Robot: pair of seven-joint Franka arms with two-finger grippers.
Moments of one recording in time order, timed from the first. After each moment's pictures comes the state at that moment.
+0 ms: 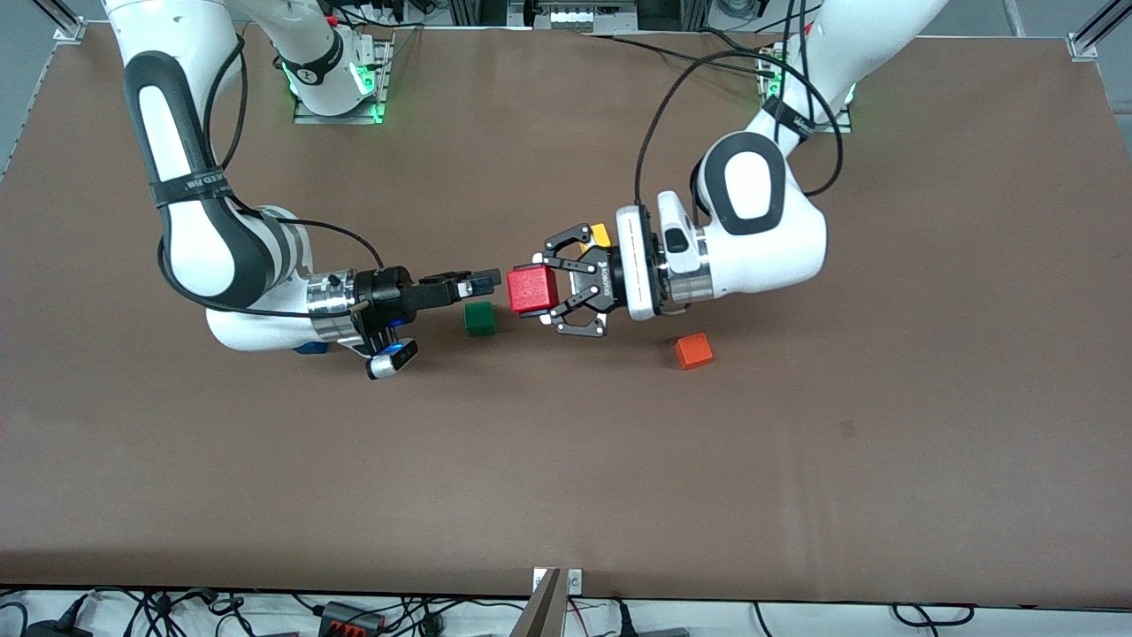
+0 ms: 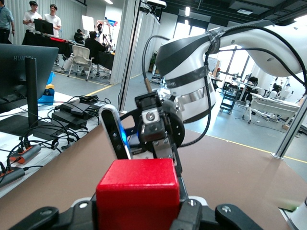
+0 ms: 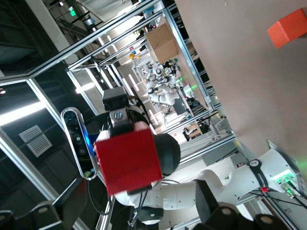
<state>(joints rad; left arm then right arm) -0.22 0.52 -0.45 -1.57 -1.55 2.42 1.80 0.29 0.56 -0.02 -1.65 1.70 1.60 -0.16</state>
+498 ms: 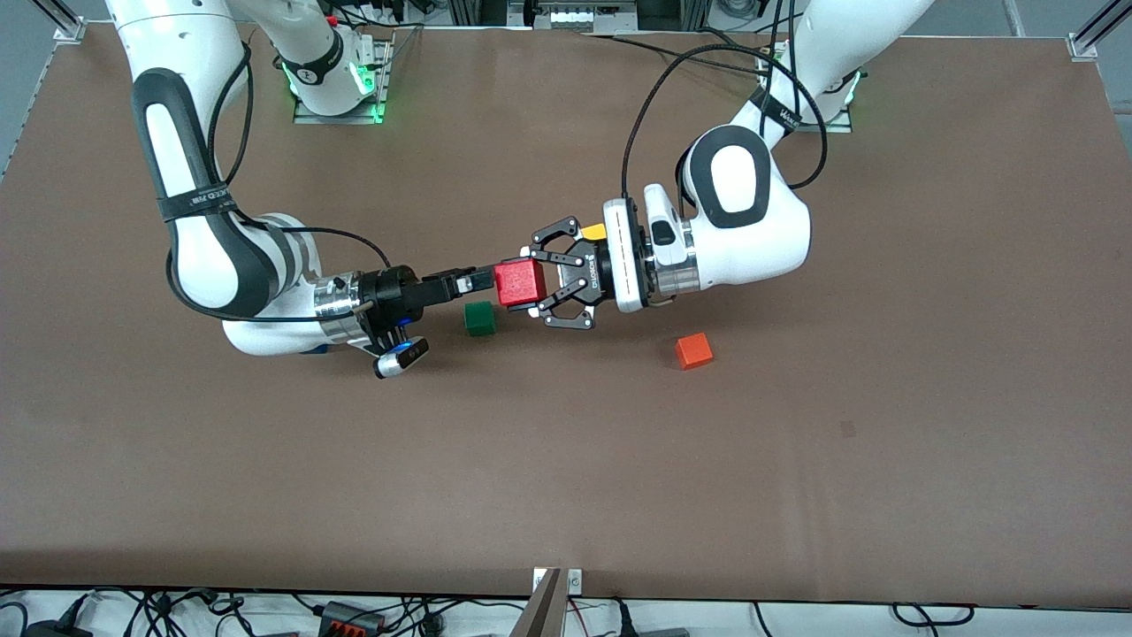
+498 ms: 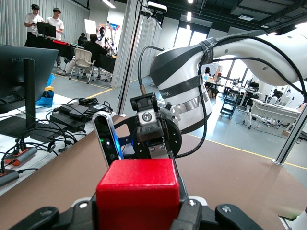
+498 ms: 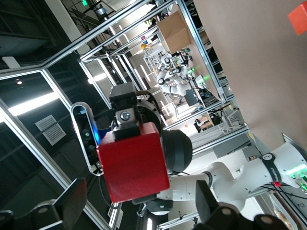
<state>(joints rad) -0.23 0.52 -0.44 -1.57 -1.58 2.43 1.80 0.29 0.57 -0.02 -1.64 1.75 1.55 -0.17</state>
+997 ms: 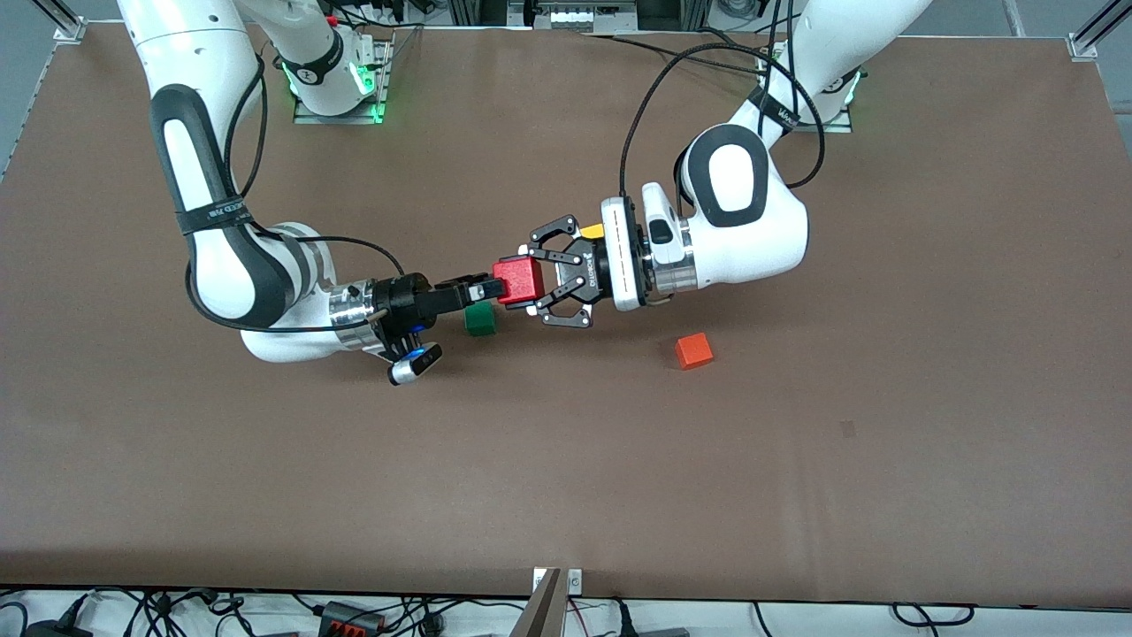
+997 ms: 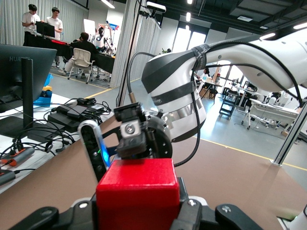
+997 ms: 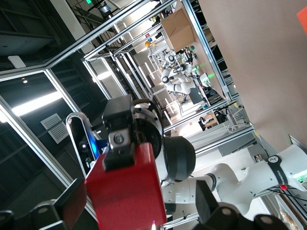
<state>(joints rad) -0.24 0.52 -0.45 -1.57 -1.59 2.43 1.80 0.32 0.63 -0.02 -1.59 1.78 1.55 -0.17</state>
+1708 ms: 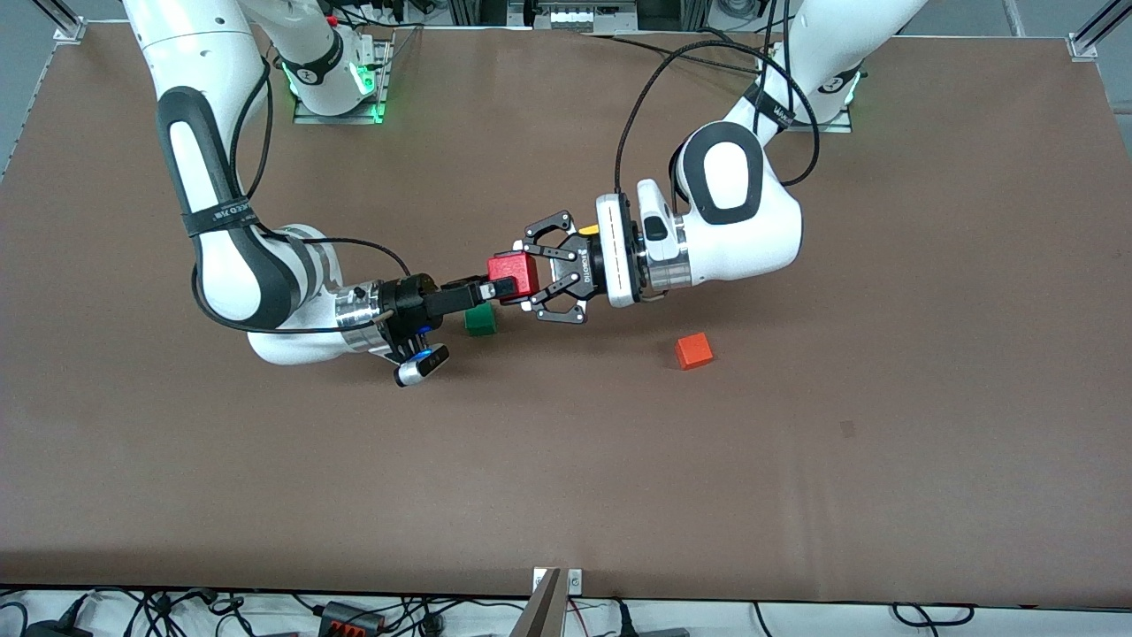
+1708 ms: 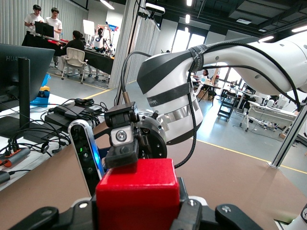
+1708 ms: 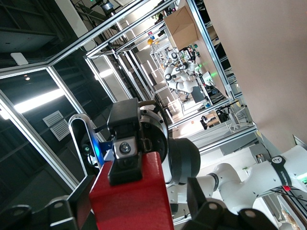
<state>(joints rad) -0.25 0.52 -0.44 -1.57 -1.60 2.43 1.80 0.32 0.64 -0.02 -1.57 1.79 1.55 -0.17</state>
